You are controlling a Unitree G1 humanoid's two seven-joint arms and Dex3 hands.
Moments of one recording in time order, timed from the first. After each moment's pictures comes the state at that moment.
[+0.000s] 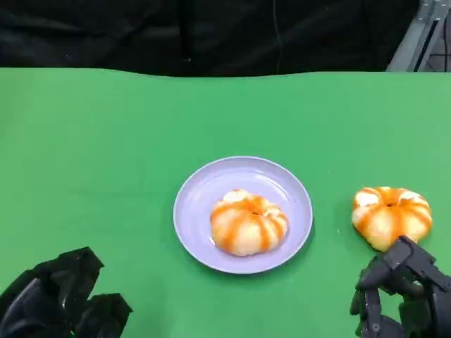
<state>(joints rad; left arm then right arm) 0.22 0.29 0.16 -0.01 -0.80 0.21 -0.88 0.33 0.09 0.06 0.03 -0.01 -0.68 -0.01</state>
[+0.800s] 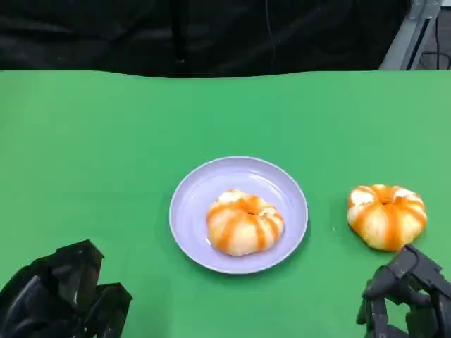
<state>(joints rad) 0.24 0.20 0.20 -0.06 -0.69 0.10 -0.84 0.36 0.08 0.05 0.01 -0.01 -0.67 0.00</state>
